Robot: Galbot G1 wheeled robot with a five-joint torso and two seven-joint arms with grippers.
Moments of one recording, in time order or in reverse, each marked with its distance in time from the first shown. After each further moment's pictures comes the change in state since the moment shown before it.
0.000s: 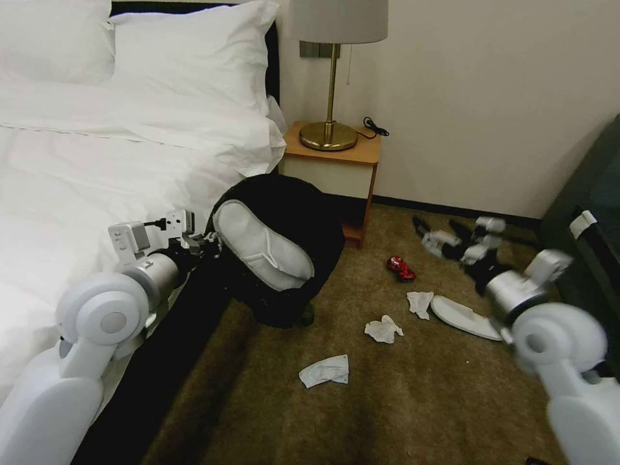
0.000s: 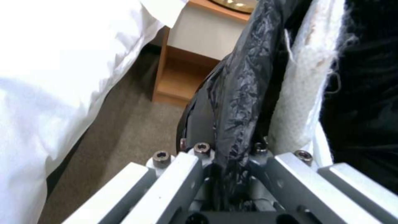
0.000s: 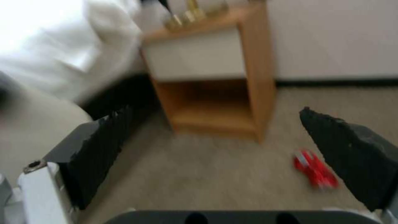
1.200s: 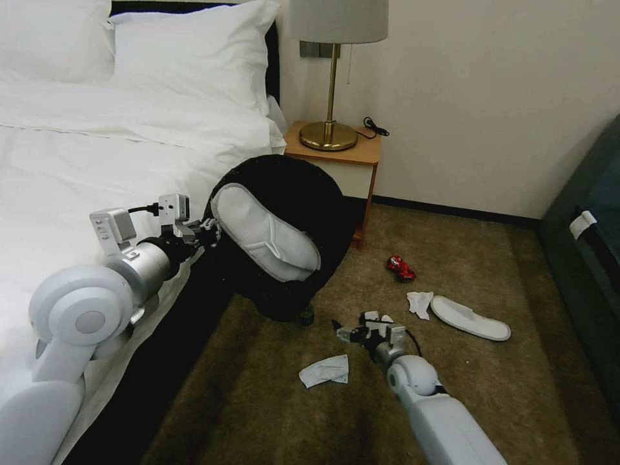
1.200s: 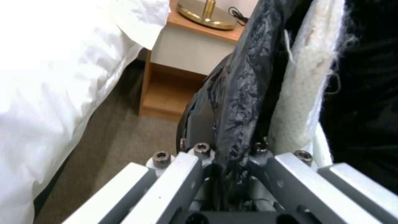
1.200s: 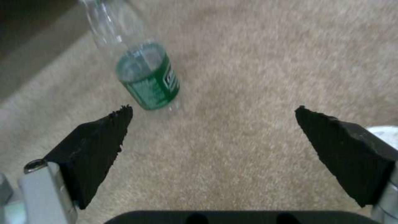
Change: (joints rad) left arm -0.019 0.037 -0.022 -0.062 -0.057 0.000 0.003; right arm 0.227 0.325 -0.373 -0.779 -0.441 0.192 -0.159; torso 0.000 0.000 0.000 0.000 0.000
